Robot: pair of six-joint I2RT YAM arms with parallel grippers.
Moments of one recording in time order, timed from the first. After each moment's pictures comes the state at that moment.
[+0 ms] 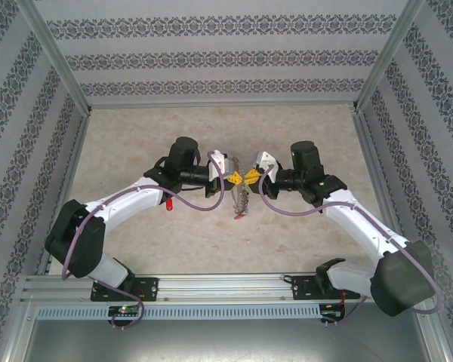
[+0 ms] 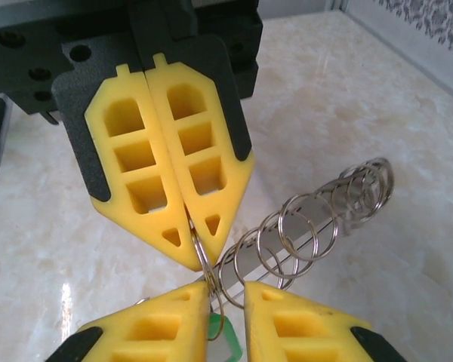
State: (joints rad) left arm -0.57 1.51 0.98 0.09 0.84 0.44; right arm 0.37 1.20 0.84 -0.24 -0.80 -0.46
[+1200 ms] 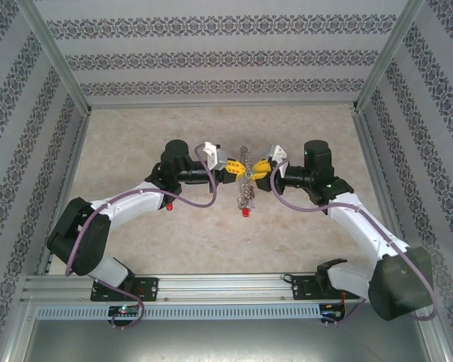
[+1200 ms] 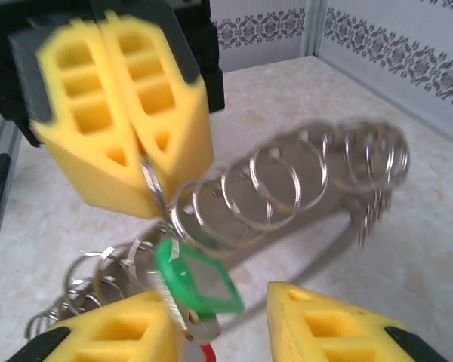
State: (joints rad) left arm -0.56 1.53 0.89 0.56 0.89 0.13; right arm 0.28 1.14 0.78 -0.11 -0.89 -0.35
